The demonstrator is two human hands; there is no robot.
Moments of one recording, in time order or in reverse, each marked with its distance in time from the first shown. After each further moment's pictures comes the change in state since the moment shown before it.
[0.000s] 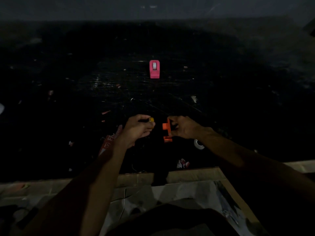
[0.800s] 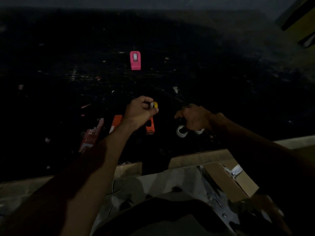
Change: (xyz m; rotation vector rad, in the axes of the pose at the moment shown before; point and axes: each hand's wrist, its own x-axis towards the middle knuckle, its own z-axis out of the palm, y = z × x) left_hand -0.006 0.022 0.062 0.356 0.054 0.284; right_hand -0.066 0.036 -0.048 -0.598 -0.025 0.083
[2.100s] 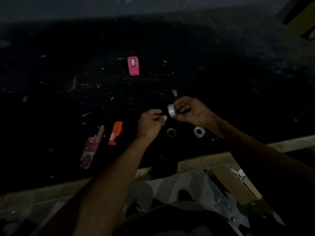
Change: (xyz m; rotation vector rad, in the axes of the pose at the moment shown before) left_hand -0.015 0.006 0.049 -0.137 0.005 -0.094; right_hand -0.010 -0.003 -0.009 1.045 0.382 0.018
